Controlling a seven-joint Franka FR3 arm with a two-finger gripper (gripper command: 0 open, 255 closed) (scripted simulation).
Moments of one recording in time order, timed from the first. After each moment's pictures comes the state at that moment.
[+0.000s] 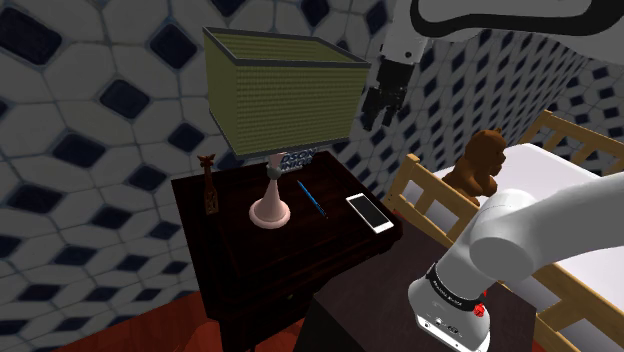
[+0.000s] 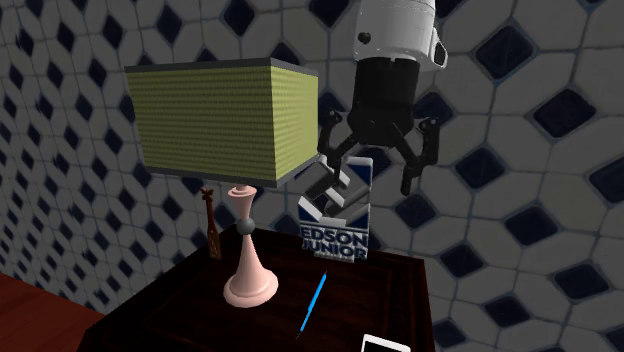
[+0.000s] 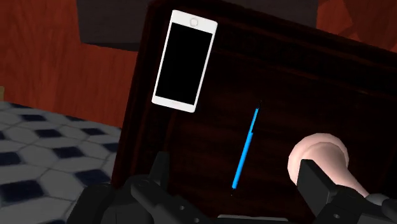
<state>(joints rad) 0.02 -0.58 -0.08 -2.29 0.03 1.64 0.02</state>
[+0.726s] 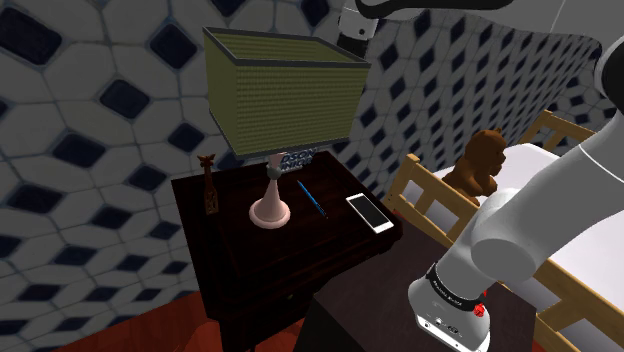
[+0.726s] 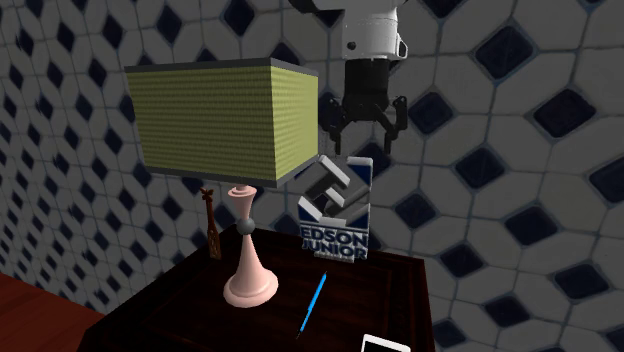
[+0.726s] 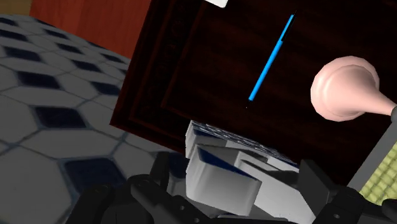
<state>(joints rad) 0.06 -0.22 -0.08 -1.94 -0.03 1.77 -0.10</state>
